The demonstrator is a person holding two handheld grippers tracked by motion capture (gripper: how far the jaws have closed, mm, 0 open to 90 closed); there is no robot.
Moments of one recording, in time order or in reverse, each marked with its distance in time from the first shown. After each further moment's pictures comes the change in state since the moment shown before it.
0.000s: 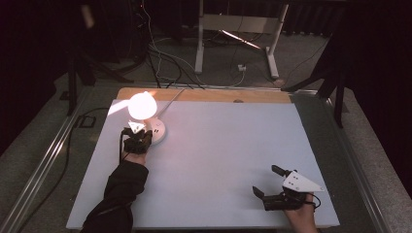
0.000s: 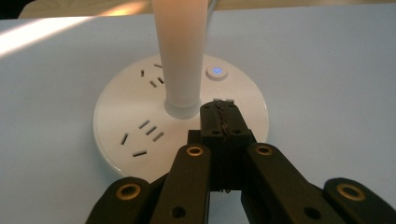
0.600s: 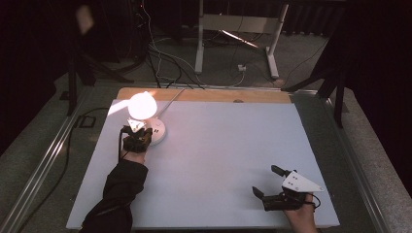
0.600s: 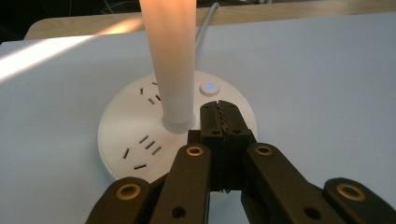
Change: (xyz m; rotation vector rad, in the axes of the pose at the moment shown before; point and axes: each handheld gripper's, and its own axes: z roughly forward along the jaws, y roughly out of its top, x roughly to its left) left arm -0.003 0.005 -0.005 -0.017 -0.005 0.027; right arm 0.001 0.000 0.001 0.003 0.000 -0.003
